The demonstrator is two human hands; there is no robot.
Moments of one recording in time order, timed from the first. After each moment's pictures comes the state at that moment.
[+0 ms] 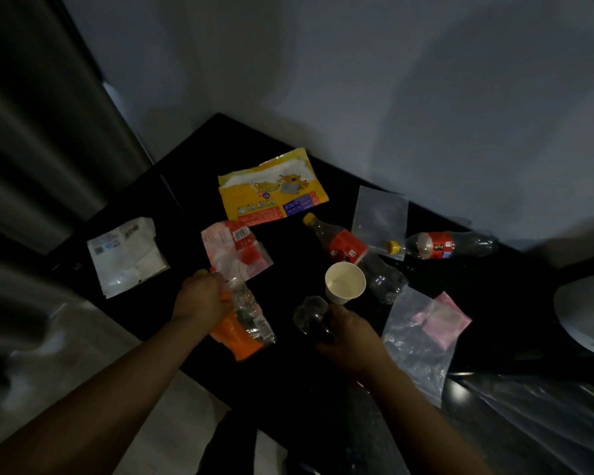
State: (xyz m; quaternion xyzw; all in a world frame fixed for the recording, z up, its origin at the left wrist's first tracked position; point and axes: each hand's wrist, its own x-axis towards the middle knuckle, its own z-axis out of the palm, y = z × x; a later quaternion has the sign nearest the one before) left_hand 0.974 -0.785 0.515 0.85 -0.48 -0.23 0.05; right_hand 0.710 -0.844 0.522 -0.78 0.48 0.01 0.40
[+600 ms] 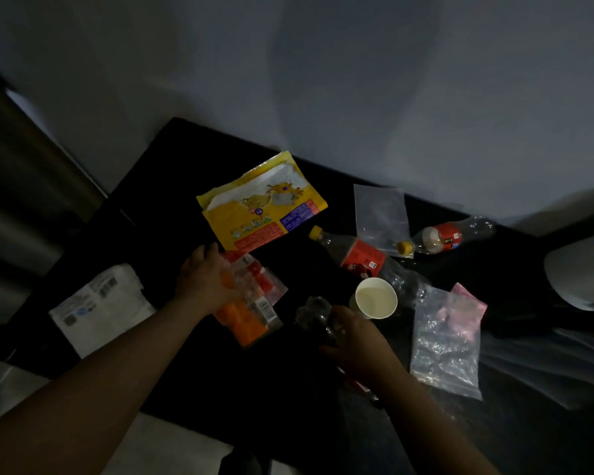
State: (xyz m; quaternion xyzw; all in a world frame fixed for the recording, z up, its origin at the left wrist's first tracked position) left_hand 1.079 -0.893 0.476 0.80 -0.52 -0.29 0.00; right_hand 0.800 -0.854 0.523 -0.70 0.60 -0.01 0.38
